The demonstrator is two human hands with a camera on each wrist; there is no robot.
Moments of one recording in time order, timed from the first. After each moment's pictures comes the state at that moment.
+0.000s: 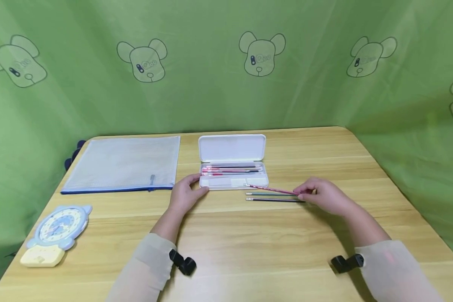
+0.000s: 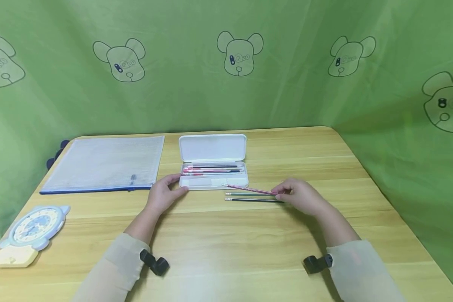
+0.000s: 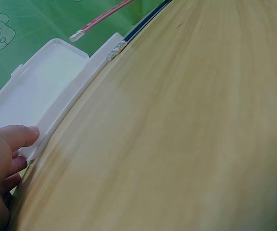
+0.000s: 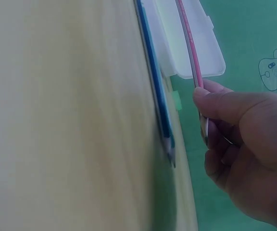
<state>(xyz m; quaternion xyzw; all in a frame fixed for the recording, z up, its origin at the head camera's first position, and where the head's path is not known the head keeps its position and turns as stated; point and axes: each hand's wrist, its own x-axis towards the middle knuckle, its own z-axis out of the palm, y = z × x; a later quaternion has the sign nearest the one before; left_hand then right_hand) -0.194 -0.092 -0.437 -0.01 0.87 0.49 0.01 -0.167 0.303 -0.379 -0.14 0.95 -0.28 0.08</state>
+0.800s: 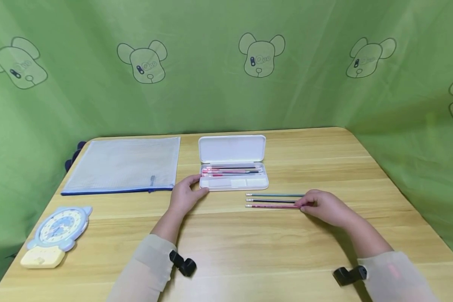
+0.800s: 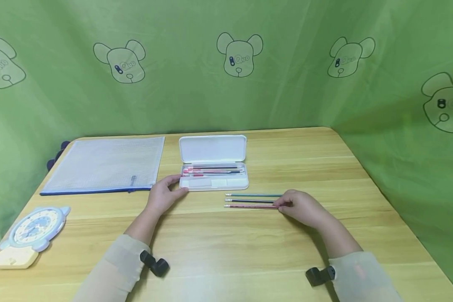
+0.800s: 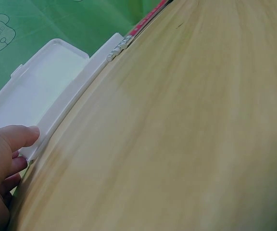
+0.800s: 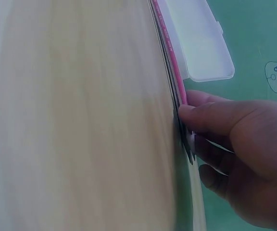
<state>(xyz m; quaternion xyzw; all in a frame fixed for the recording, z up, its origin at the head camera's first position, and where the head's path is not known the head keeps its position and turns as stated) -0.195 -0.092 -0.438 -0.01 0.87 0.49 0.01 -0.149 0.305 -0.397 -0.16 0.95 -0.26 0.07</state>
